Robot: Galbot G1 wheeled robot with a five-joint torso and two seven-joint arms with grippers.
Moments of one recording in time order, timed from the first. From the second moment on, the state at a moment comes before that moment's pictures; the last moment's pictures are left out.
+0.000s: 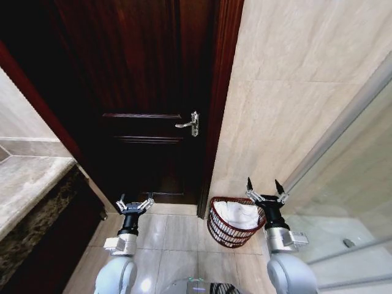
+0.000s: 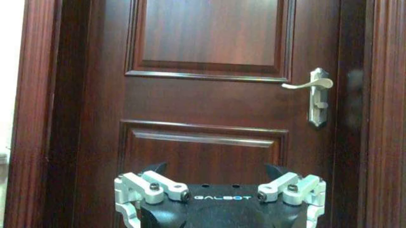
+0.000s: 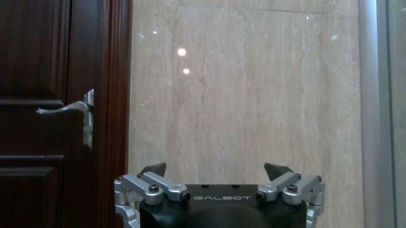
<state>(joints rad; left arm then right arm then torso) 1.72 -1.53 -0.64 -2.16 -0.15 -0.21 0.02 -1.68 1.45 0.54 2.32 0.08 0.03 0.14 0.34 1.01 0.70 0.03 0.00</state>
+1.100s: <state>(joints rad) 1.72 -1.50 -0.65 -2.19 -0.14 -0.20 0.01 -1.75 1.46 0.57 2.38 0.11 -0.07 0.16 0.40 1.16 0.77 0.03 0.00</state>
